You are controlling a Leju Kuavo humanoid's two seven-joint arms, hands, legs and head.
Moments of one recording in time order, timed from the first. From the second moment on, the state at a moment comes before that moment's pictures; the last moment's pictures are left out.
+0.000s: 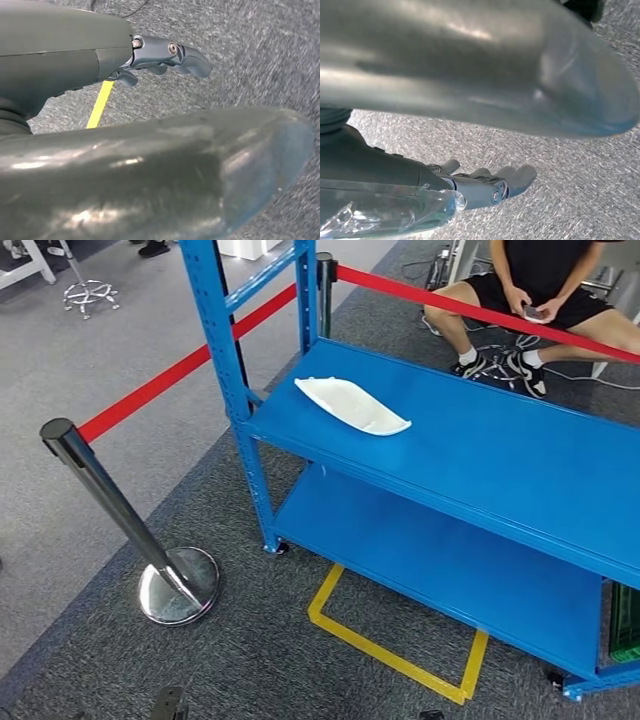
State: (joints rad) left arm -0.08 -0.25 1.30 -0.20 -1.09 0.07 -0.22; right arm -0.05 0.25 -0.67 -0.19 0.82 -0.35 0.01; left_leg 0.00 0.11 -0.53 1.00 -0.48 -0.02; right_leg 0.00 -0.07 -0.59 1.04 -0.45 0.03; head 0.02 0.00
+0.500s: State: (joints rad) left arm -0.08 -0.25 1.31 -0.20 -1.06 0.01 -0.15; right arm -0.05 0.25 -0.68 -0.19 0.83 -0.35 0.01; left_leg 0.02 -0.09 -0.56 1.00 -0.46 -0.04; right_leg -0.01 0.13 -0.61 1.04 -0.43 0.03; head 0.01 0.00
